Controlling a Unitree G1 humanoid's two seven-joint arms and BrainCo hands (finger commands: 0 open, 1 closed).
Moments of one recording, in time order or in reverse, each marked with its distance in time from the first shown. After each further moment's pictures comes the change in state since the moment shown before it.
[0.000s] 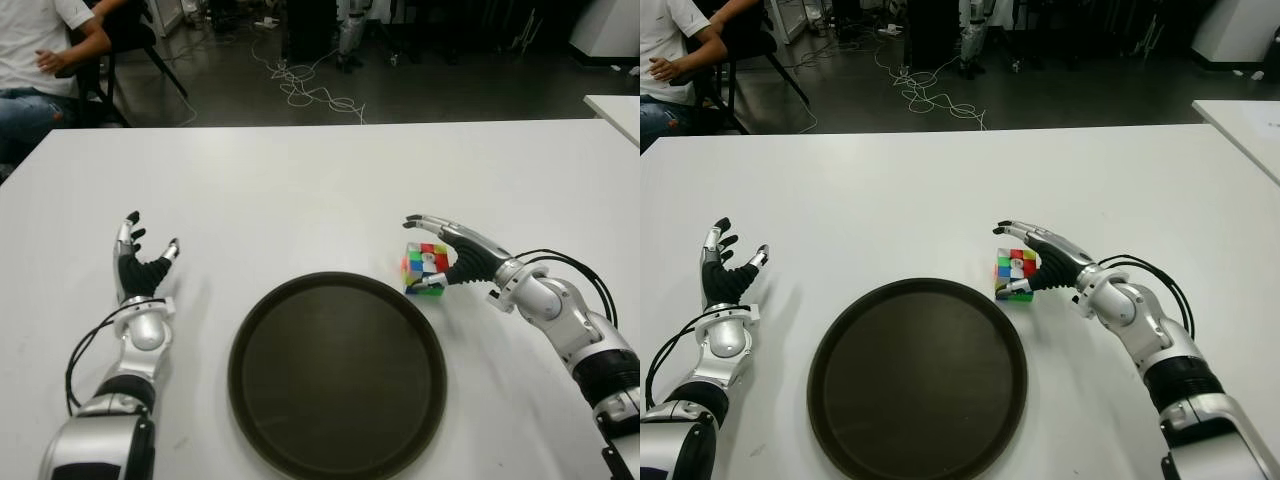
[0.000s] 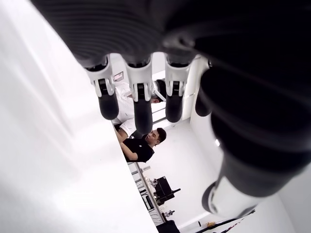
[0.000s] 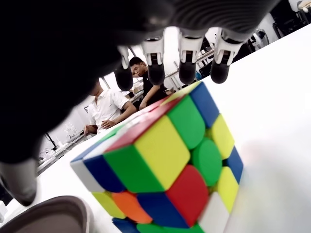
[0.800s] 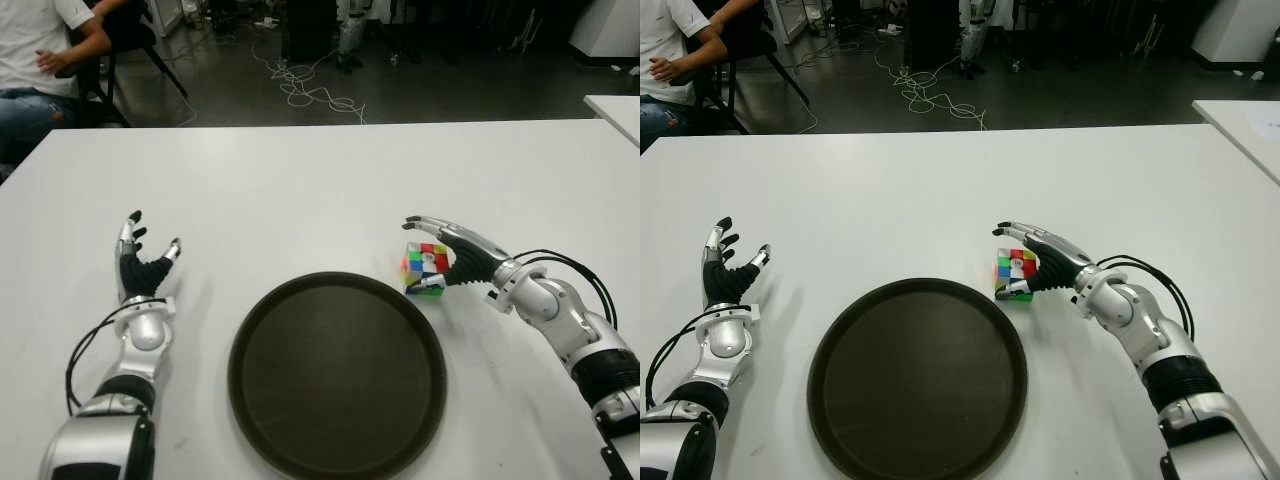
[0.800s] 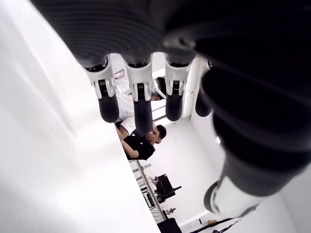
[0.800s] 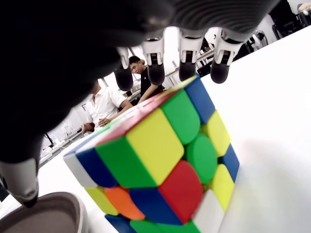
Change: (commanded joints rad) left arm 0.002 -0.004 -0.001 -0.005 0.002 -0.016 0.001; right arm -0.004 -0.002 0.012 0.003 -0.031 0.015 -0.011
